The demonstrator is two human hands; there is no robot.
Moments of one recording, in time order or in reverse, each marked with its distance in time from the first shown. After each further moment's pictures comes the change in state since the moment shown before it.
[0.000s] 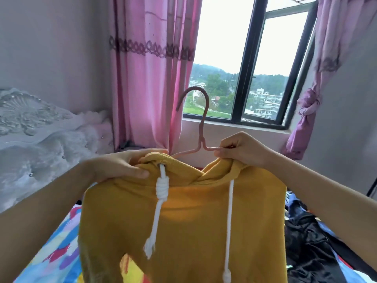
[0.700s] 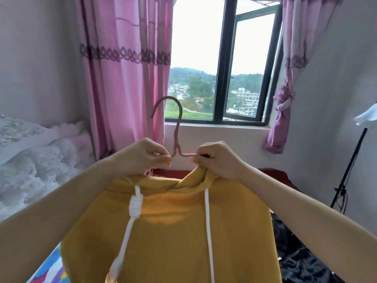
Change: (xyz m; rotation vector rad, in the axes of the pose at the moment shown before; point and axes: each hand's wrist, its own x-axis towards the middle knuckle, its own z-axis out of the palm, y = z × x) left_hand 0.063 0.082 0.053 0.172 0.098 0.165; right_hand -0.009 0.026 0.013 -0.180 0.198 -0.168
